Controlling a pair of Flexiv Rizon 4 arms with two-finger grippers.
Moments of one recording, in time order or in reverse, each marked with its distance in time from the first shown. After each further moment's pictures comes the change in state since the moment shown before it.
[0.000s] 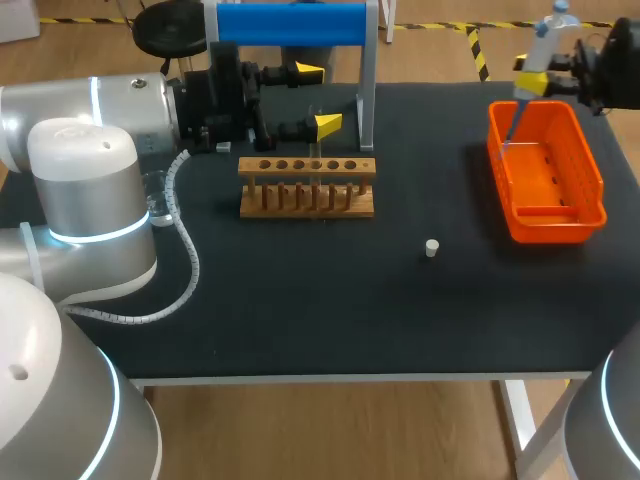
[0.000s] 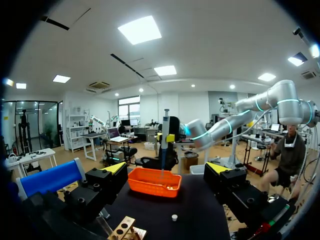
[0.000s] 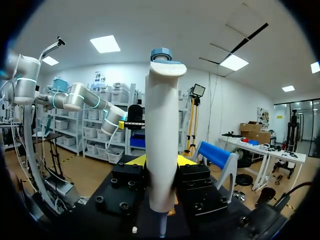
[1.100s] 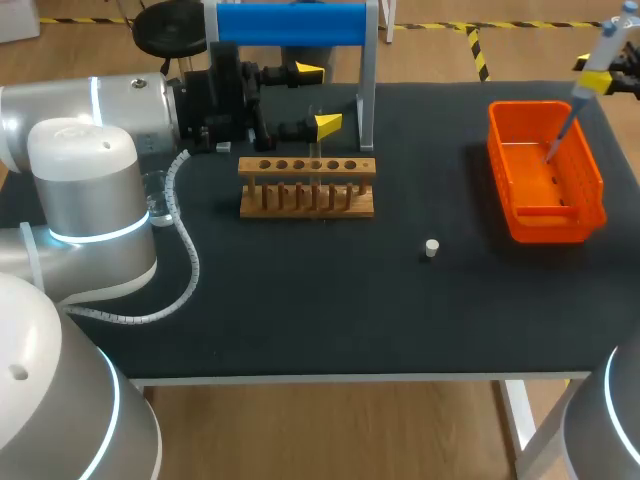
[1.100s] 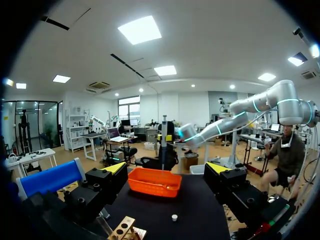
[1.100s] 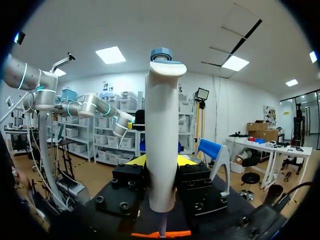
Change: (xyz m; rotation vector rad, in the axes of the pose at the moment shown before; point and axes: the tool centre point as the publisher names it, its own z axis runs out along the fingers) left arm 0.000 0.000 0.000 0.000 0.000 0.000; right arm -0.032 -0.018 -0.093 -0.057 0.095 0.053
